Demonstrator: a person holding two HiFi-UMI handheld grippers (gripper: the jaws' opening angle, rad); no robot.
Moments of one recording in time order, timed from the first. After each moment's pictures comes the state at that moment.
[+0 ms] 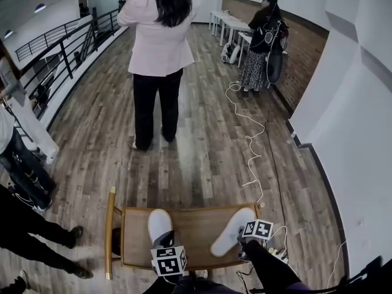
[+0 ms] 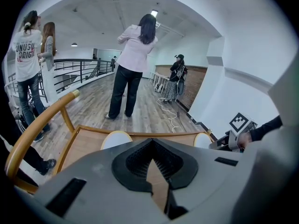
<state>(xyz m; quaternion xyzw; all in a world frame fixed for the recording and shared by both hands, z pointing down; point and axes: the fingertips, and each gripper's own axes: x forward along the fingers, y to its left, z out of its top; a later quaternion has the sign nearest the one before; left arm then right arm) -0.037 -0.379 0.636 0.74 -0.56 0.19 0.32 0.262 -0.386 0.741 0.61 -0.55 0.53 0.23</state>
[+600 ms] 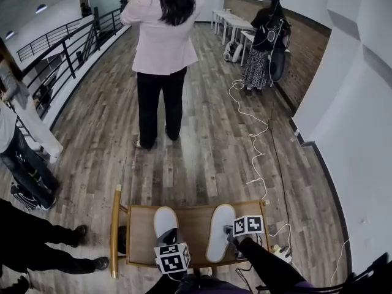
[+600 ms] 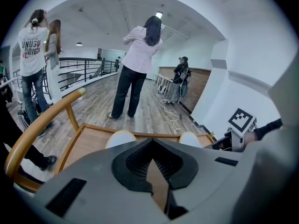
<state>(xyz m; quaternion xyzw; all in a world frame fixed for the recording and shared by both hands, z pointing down) -0.051 -0.379 0.637 0.73 -0.58 0.17 0.33 0.155 -0.388 0.727 0.46 -0.65 0.54 0.27</state>
